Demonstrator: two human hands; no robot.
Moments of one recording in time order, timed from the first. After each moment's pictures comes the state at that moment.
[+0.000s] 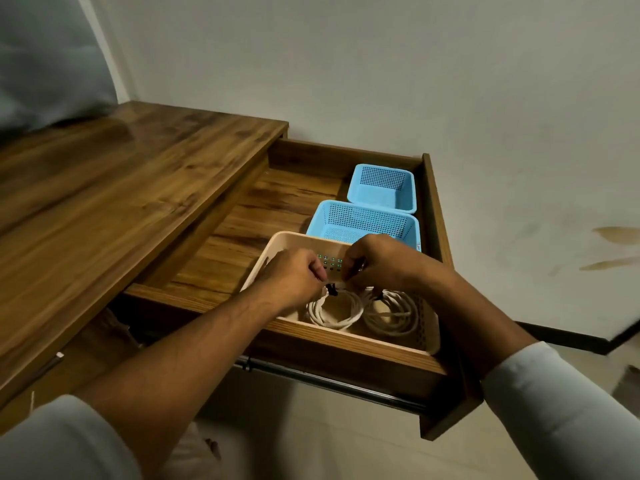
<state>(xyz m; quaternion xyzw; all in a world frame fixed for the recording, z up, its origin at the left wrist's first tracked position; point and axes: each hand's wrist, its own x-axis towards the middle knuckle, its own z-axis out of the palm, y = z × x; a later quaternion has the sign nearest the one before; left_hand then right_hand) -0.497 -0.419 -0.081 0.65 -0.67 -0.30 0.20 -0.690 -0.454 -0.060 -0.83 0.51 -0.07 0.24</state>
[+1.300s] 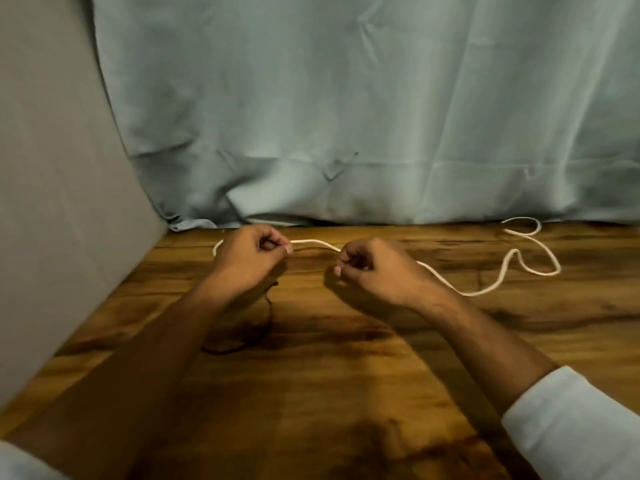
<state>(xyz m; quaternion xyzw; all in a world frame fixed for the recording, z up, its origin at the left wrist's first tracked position) 0.010 0.014 0.030 0.87 -0.19 0.10 0.44 -0.069 -0.213 0.033 -0.95 -0.07 -0.14 0.27</state>
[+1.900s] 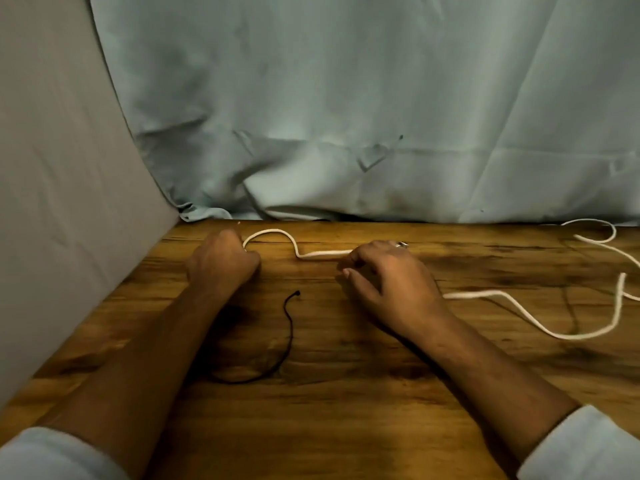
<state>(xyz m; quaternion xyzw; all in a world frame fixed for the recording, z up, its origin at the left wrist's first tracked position) 0.089 0.047 0.001 0.97 0.03 0.12 0.23 -0.021 -0.195 -0.007 -0.94 -0.10 -0.27 0.15</state>
